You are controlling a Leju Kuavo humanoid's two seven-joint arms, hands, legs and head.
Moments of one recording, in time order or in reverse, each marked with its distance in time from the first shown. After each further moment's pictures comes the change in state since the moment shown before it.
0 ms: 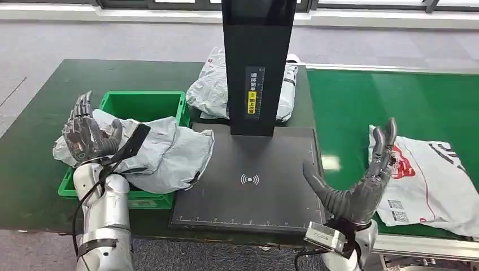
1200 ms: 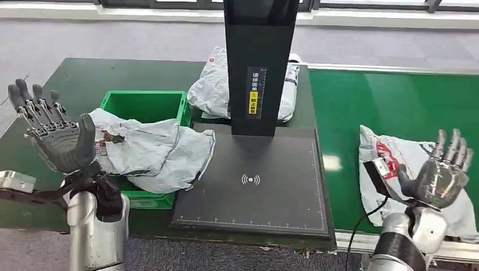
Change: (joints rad) left arm 0.286 0.018 -0.470 -0.518 1.547 -0.665 -0.235; right arm -0.423 0.016 -1.096 0.581 0.864 -0.036 0.119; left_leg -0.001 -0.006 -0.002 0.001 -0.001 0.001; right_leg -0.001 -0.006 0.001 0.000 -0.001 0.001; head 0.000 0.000
